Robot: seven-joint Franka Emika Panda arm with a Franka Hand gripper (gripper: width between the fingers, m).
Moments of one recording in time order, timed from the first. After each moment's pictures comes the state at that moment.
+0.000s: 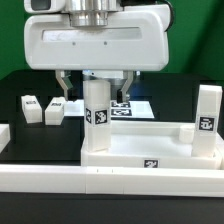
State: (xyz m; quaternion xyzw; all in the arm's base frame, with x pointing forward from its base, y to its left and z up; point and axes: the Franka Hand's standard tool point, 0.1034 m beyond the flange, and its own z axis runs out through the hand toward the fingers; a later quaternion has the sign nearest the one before) arm 0.600 -0.060 0.106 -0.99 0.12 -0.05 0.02
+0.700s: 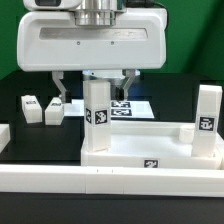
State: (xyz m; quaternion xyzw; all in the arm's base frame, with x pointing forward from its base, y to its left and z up) arm 0.600 -0.064 0.106 -0.99 -0.10 -0.05 0.00
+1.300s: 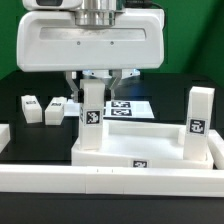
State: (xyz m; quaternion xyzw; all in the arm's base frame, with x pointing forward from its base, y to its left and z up) arm 0.600 -0.065 0.106 -0.99 -0.10 -0.05 0.00
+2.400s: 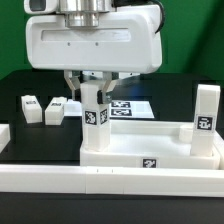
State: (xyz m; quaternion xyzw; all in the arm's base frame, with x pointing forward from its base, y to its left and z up) arm 0.598 -0.064 0.104 -0.93 0.36 -0.05 0.04
